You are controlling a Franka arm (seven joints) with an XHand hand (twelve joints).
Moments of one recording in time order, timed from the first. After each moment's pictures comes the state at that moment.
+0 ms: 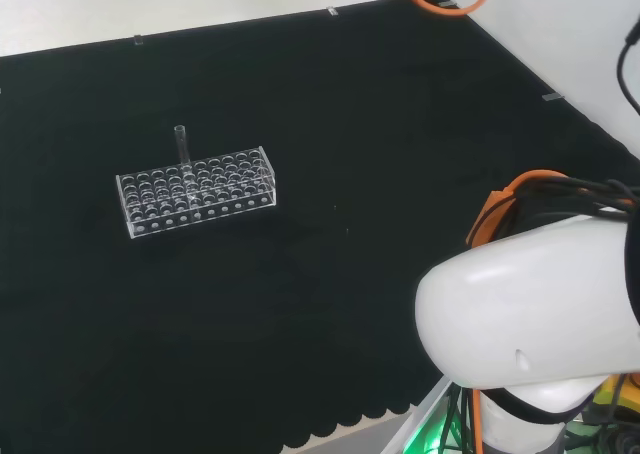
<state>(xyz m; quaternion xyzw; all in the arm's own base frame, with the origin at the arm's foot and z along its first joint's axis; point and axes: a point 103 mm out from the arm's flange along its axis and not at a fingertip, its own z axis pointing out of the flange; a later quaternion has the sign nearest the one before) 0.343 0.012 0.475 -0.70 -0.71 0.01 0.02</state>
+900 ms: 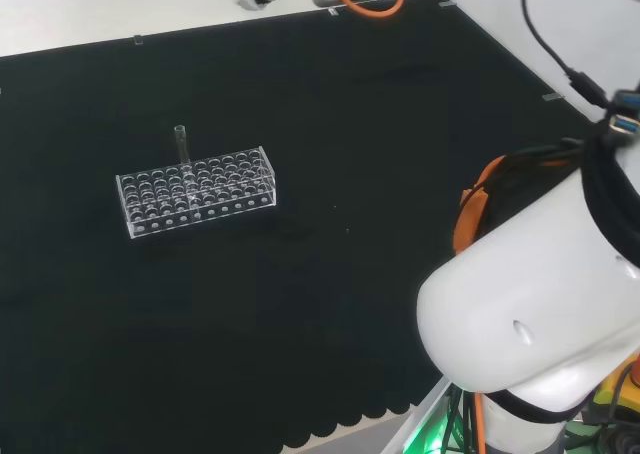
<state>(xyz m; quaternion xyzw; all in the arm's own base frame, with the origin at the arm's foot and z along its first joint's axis) 0.436 0.063 0.420 -0.65 -0.75 0.03 0.07</state>
